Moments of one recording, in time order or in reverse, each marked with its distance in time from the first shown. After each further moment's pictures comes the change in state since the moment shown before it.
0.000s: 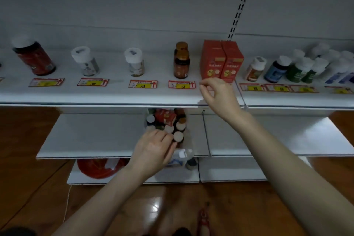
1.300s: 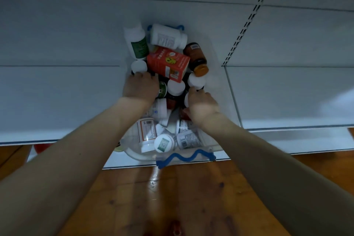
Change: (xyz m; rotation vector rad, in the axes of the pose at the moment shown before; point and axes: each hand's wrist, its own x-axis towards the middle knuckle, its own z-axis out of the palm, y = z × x) left_hand 0.013 -0.168 0.287 0.486 -0.712 -0.236; right_hand -0.079 0.140 0.343 -0.444 -0.608 0.395
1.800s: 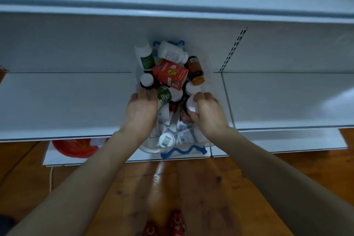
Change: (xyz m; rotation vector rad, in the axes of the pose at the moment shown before) left_hand -0.082 -0.007 -0.028 -0.372 0.236 -0.025; right_hand -0.062 0.001 -0.063 0.171 0.091 -0.079
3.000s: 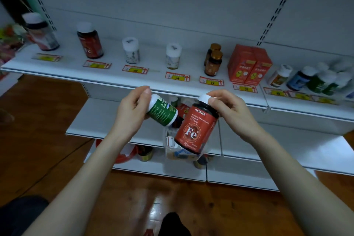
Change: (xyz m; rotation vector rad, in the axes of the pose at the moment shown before) left_hand -0.168 0.009 -0.317 -1.328 0.418 -0.396; right_hand -0.187 -0.108 -0.283 0.895 0.063 -0.286
